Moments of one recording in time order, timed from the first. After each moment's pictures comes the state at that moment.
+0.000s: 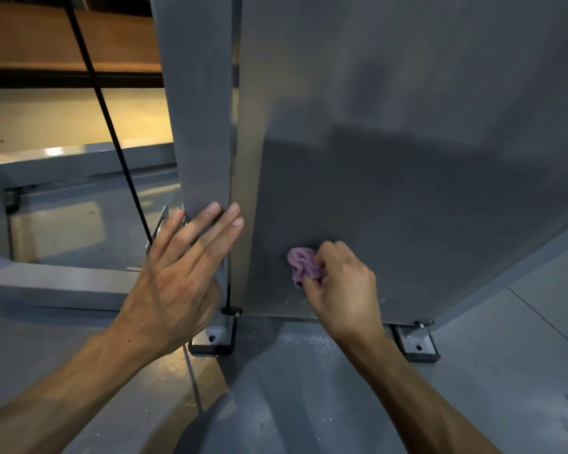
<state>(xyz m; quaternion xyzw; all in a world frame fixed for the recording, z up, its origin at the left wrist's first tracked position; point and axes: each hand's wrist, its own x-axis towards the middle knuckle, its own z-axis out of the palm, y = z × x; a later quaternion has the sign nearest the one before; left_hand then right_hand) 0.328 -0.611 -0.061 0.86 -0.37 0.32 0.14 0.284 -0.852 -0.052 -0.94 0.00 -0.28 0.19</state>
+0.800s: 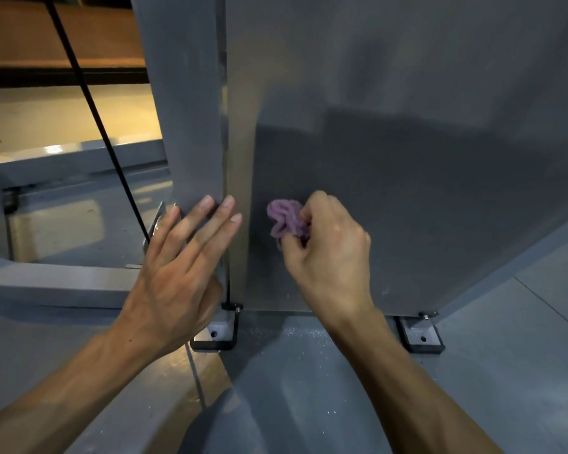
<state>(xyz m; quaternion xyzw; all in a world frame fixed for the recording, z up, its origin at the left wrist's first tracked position) 0.329 -0.616 -0.066 0.86 -0.37 0.32 0.14 0.297 -0.821 -0.009 -0.90 -0.01 -0.38 0.23</state>
